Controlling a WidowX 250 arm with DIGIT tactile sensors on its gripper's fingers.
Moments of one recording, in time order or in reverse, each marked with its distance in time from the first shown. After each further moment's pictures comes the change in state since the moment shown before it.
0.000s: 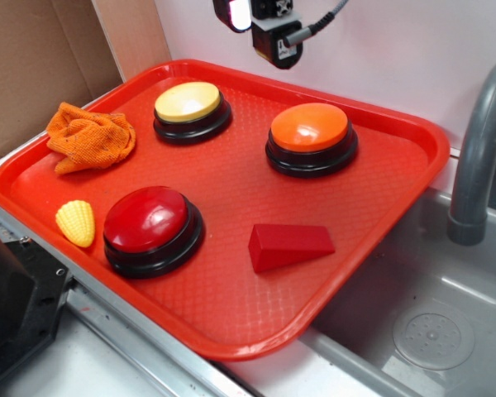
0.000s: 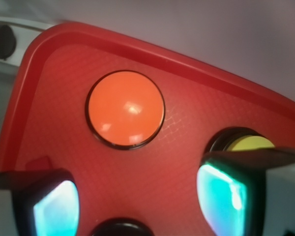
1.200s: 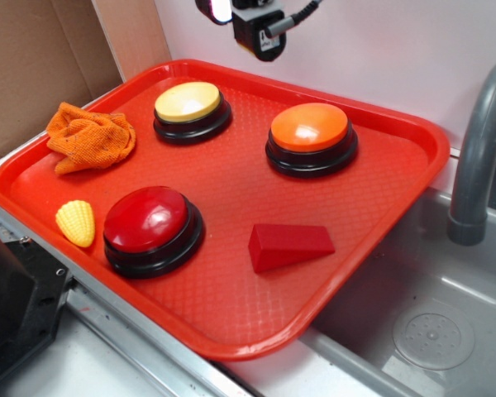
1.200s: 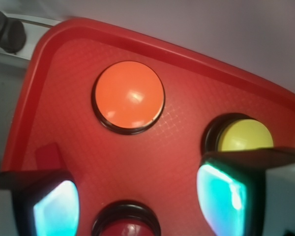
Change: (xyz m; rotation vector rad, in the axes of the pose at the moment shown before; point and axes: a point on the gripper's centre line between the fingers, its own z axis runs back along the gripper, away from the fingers) arm -0.017 -0.004 0.016 0.019 -0.013 0.033
